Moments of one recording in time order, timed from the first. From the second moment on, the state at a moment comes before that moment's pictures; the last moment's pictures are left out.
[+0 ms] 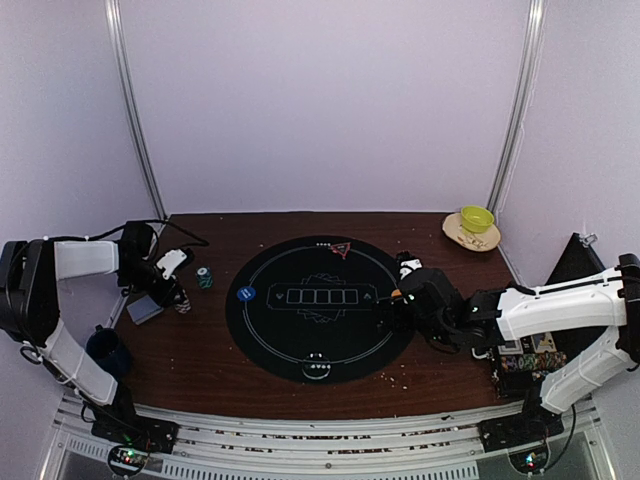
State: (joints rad) left arm 0.00 1.55 0.88 -0.44 0.20 0.62; right arm 0.99 1.38 0.72 -0.05 0.54 0.52
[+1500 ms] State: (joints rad) left arm -0.34 1.67 1.06 -0.48 0.24 0.60; right arm 0.99 1.39 0.72 -0.03 0.61 0.47
